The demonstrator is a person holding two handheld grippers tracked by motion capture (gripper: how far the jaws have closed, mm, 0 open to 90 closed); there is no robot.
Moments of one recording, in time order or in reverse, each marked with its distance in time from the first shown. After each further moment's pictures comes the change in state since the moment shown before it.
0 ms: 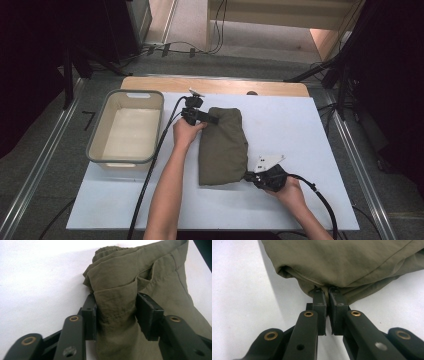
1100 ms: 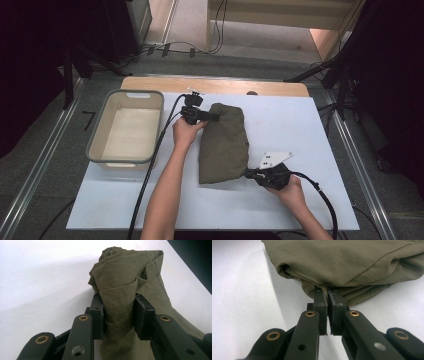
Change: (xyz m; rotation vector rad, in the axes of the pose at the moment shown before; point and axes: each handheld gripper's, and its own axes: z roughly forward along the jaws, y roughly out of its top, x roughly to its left) left arm -0.015 -0.001 -0.016 -0.105 -0.027 0.087; right arm -0.004 0.001 -0.011 -0.094 0.030 0.055
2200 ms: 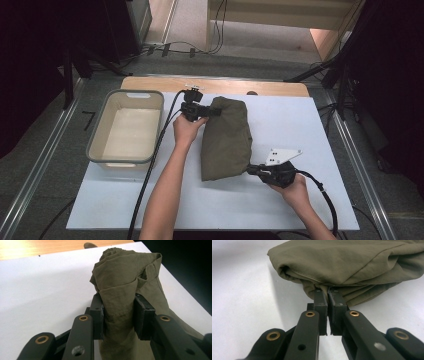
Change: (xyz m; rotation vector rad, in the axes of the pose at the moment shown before) left arm -0.016 0.010 -0.017 -0.096 -0.015 0.024; right arm -0.002 0.007 -0.019 -0.068 -0.011 0.012
